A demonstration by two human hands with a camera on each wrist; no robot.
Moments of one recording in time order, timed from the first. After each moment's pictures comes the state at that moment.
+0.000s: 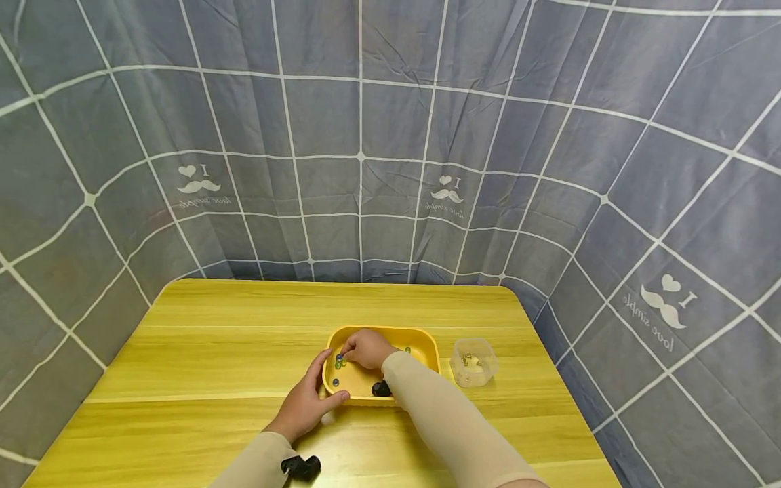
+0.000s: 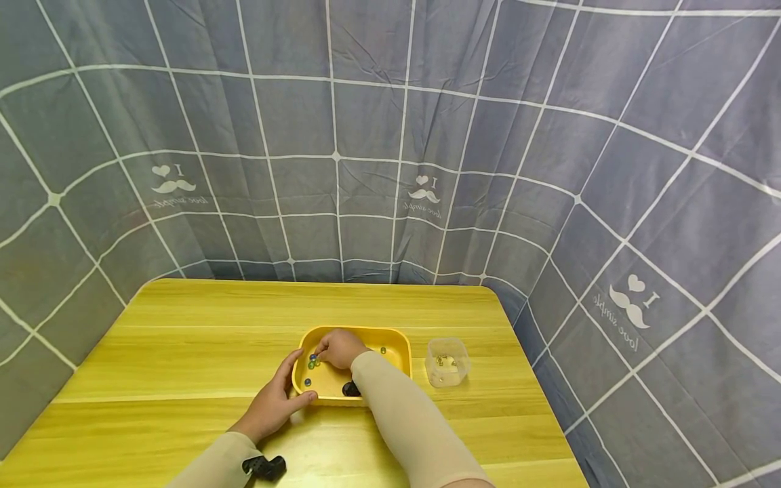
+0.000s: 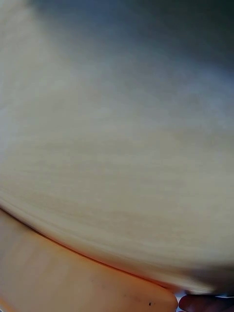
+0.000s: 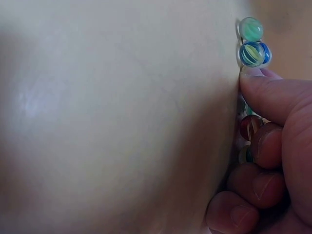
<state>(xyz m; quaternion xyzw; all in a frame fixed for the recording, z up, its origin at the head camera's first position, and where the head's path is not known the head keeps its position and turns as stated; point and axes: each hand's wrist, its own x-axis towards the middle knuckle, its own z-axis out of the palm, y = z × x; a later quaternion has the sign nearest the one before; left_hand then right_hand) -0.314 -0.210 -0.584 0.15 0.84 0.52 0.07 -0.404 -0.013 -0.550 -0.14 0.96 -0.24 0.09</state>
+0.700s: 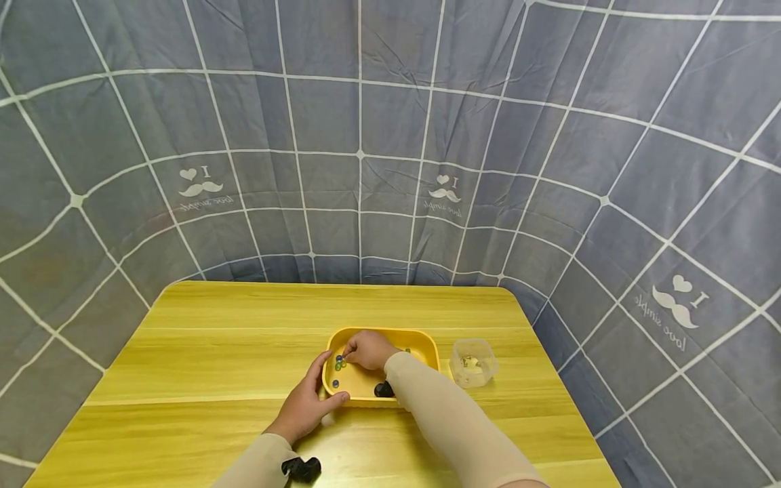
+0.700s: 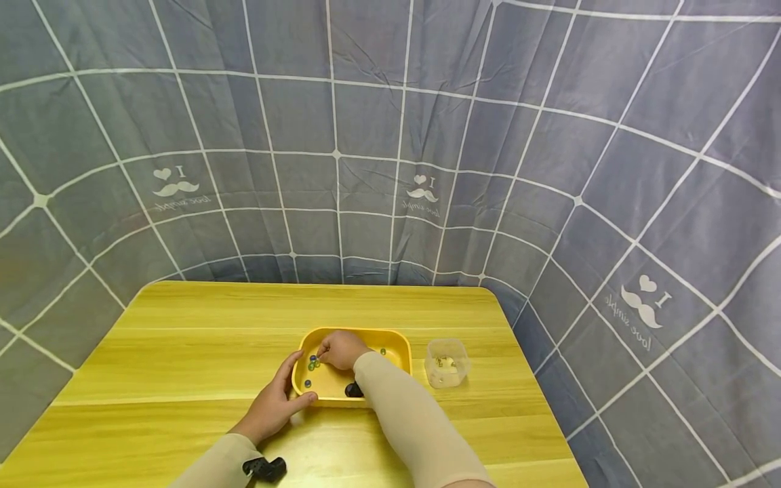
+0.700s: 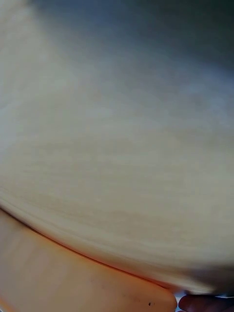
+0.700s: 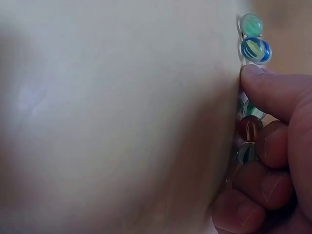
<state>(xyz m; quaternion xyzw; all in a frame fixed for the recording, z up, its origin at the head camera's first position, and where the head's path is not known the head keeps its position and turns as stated) -0.276 -0.185 -0.580 0.12 0.83 0.54 0.06 -0.378 0.011 -0.544 -0.19 0.96 -0.20 0.09</state>
